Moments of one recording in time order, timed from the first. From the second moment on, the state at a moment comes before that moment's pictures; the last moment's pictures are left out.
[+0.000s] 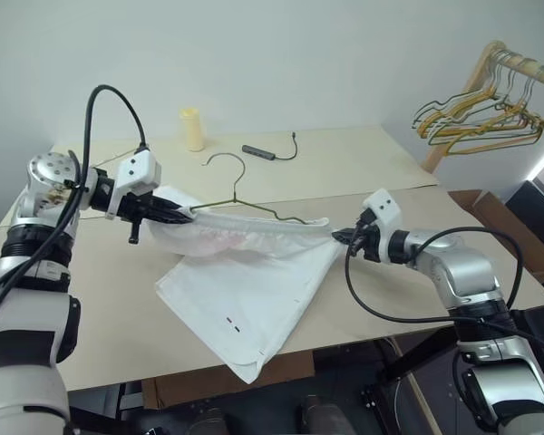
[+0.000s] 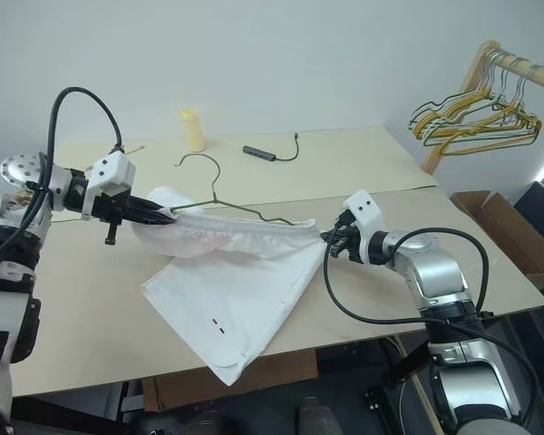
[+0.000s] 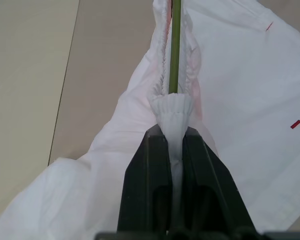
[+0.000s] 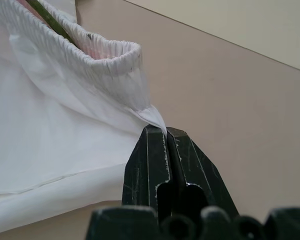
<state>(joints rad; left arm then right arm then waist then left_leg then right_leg) -1.02 0.83 -0.23 0.86 -0.15 -0.10 -1.60 -0.57 -0.59 0.10 0.09 0.29 0.70 0.72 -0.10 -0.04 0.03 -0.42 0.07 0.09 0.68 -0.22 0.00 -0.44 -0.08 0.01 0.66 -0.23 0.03</state>
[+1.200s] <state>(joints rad) -1.04 0.77 -0.13 0.81 -0.08 -0.17 -1.54 -0.86 -0.60 0.42 -0.10 -0.03 0.56 0.87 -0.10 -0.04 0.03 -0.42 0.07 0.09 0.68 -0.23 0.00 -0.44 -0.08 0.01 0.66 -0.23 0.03</state>
